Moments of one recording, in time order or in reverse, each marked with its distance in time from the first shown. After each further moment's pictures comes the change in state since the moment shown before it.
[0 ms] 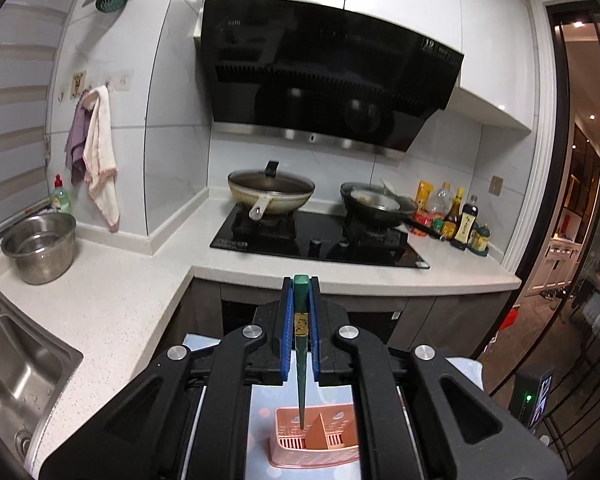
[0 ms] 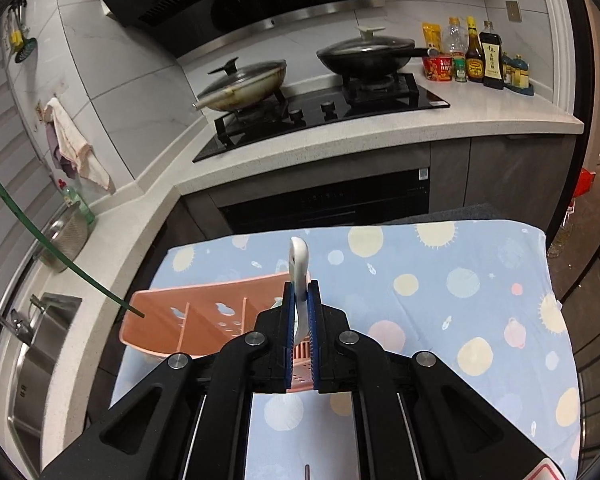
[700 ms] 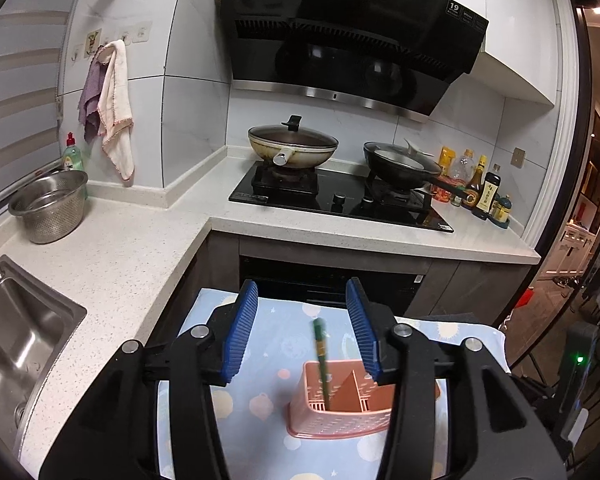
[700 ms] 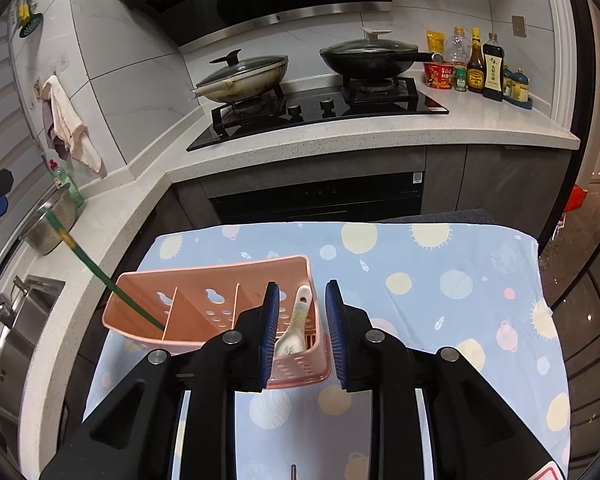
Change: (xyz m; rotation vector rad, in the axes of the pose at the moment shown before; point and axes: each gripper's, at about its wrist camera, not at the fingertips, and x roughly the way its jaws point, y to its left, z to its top) left arm 0.022 0.022 -0.057 -0.022 0.106 0.055; right arm -0.009 0.011 -0.011 -0.058 -0.024 -0.048
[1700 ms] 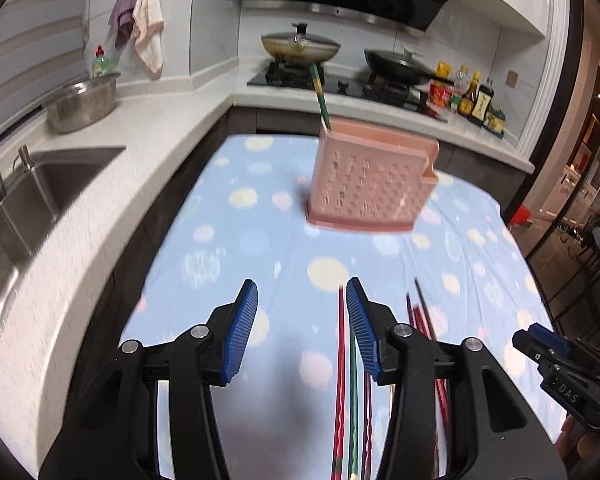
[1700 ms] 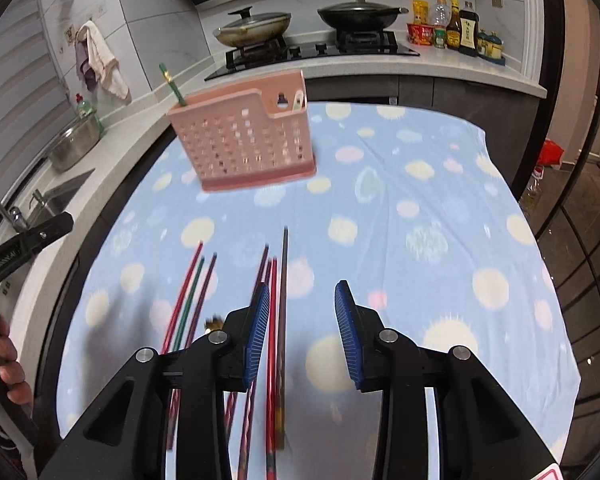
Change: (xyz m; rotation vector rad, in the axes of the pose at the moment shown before) left arm -0.111 0.018 -0.204 0.017 0.278 0.020; right arm -0.134 -0.010 -0.208 -0.031 0.147 -0.023
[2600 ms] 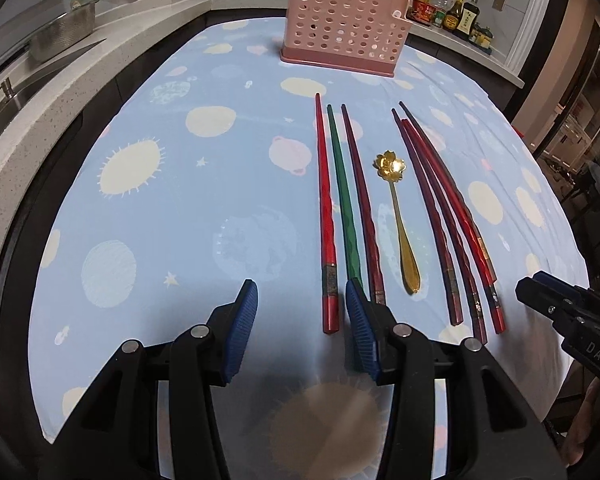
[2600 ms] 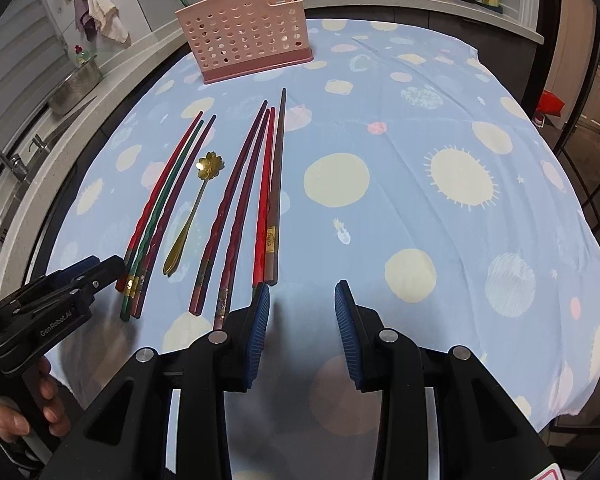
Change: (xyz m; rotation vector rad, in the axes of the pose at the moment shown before) left arm 0.016 -0.017 -0.145 0.052 0.234 -0.042; right arm 0.003 -0.001 -0.109 0.009 0.153 0.003
